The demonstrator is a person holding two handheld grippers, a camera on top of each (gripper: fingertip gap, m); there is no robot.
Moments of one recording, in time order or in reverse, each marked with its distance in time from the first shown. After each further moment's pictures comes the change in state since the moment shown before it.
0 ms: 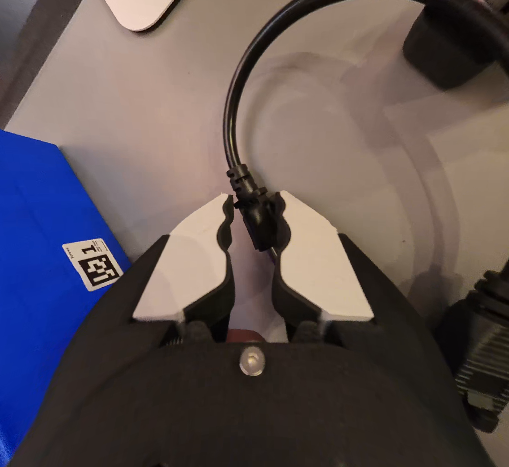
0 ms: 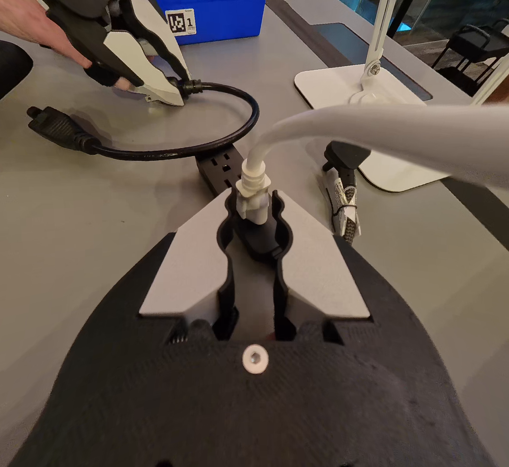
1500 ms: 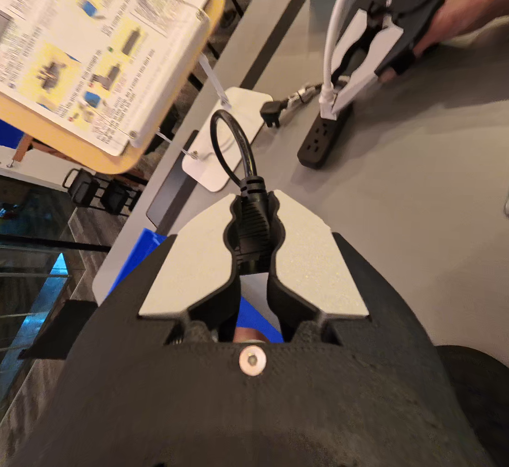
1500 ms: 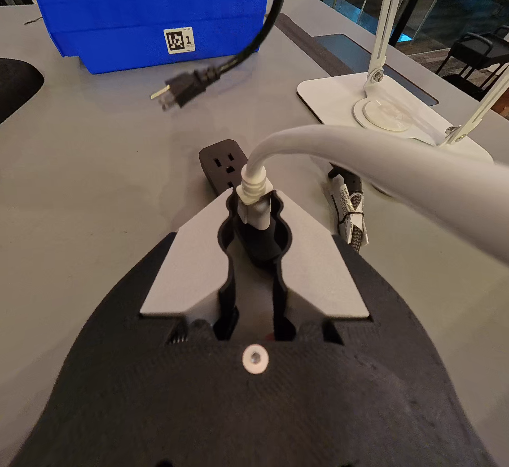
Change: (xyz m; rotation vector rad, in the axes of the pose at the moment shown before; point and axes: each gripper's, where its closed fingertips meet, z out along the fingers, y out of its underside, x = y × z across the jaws) left arm 0.003 -0.058 -0.193 0.506 -0.002 0.354; right arm -0.002 -0.005 0.008 0.044 -0.015 0.025
